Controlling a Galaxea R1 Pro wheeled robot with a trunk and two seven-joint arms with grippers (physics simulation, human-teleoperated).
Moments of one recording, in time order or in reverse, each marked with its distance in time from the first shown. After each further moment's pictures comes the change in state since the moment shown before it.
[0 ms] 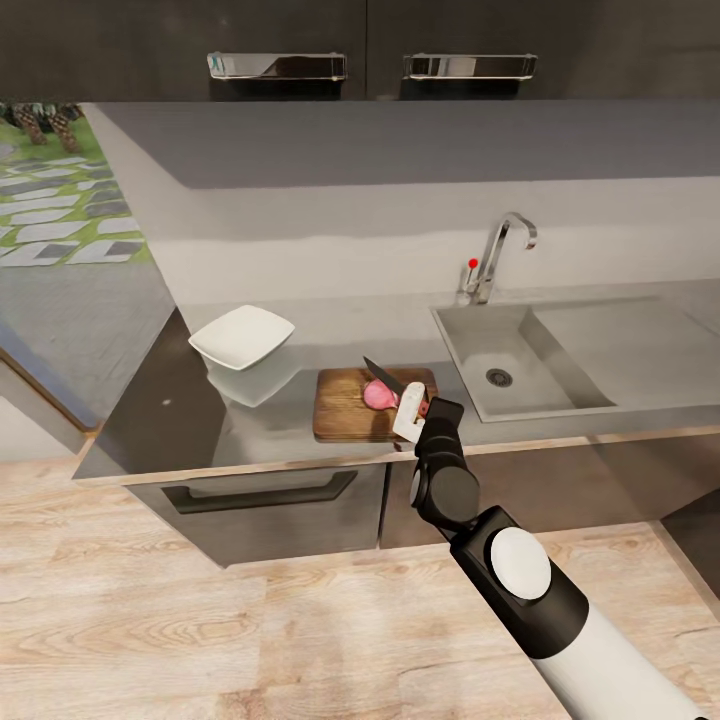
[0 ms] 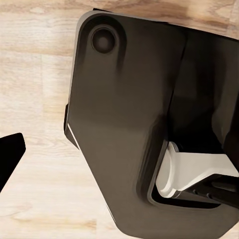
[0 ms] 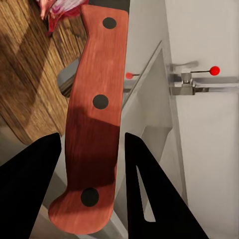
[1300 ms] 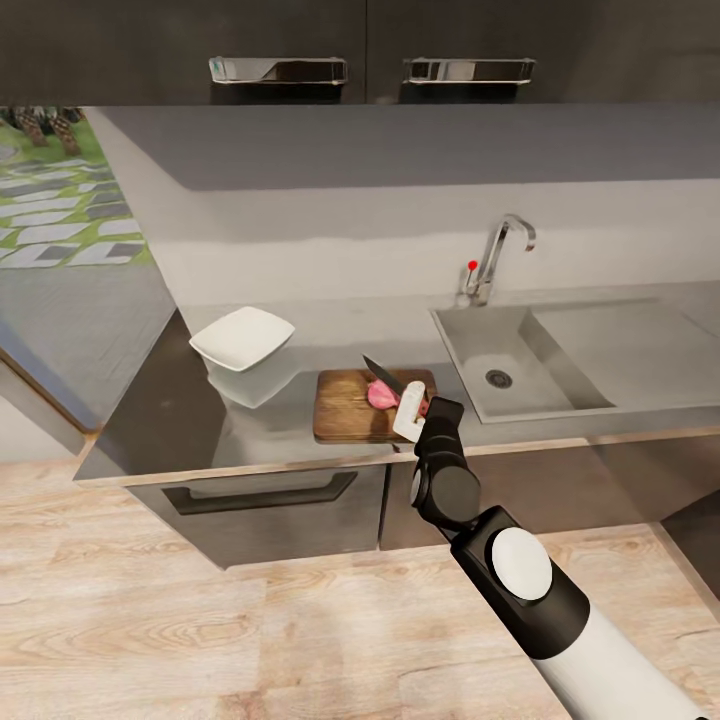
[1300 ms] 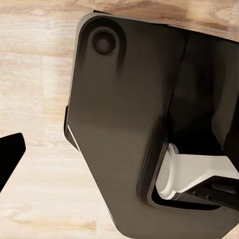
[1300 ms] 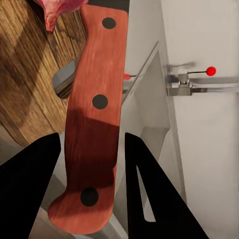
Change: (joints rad) left arm 0.000 0.000 0.002 0.000 0.000 0.000 0.000; right arm 0.000 -0.001 0.000 -0.008 -0.002 0.000 0.000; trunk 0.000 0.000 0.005
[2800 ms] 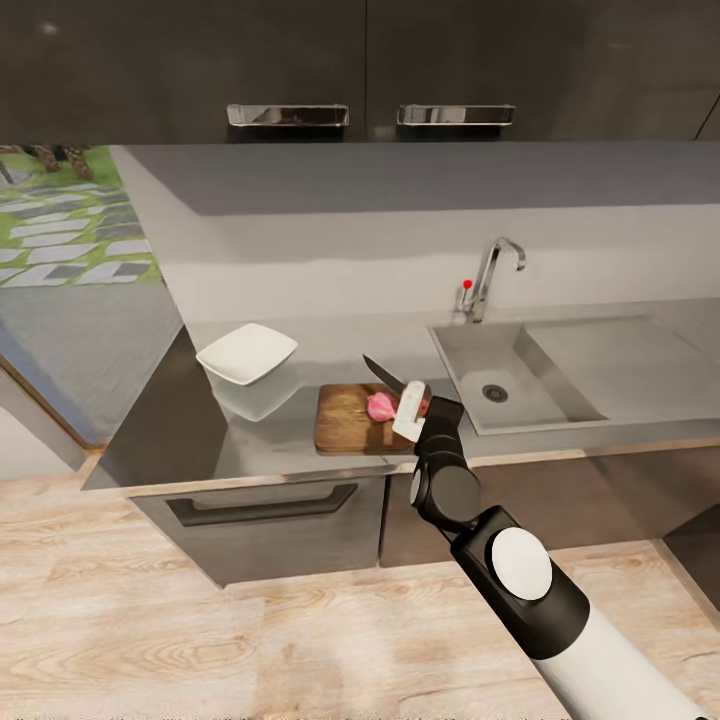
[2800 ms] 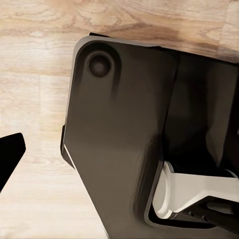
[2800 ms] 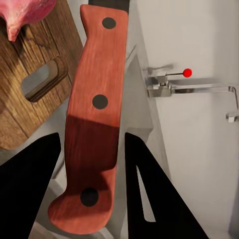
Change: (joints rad) left arm 0.000 0.000 -0.002 -0.007 0.000 -0.001 -0.001; right arm 0.000 0.002 0.000 -0.002 0.001 -0.001 -0.001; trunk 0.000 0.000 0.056
